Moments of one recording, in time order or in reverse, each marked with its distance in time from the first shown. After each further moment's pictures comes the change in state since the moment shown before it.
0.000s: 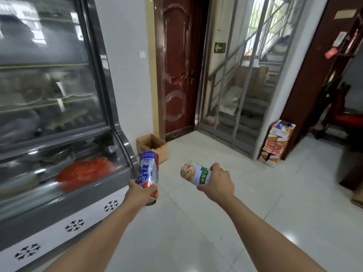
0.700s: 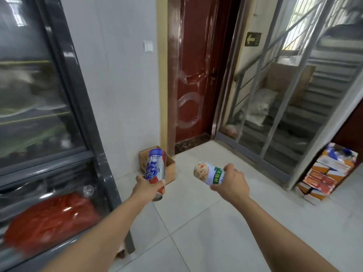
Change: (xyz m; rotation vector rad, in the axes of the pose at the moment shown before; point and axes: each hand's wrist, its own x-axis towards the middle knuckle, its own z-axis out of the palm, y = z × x) left_hand 0.444 0.176 0.099 0.052 0.075 -0.112; right_hand 0.482 -0.059 0.083 -0.041 -0.057 0.008
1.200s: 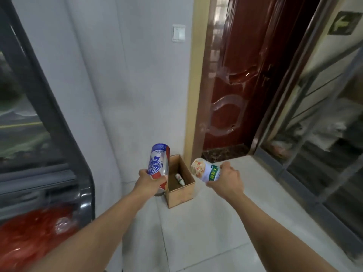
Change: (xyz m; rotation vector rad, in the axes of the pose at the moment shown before) left_hand 0.276 0.133 0.061 -0.120 0.183 -0.086; right_hand 0.367 -0.093 0.097 -0.031 -0.158 -0.231
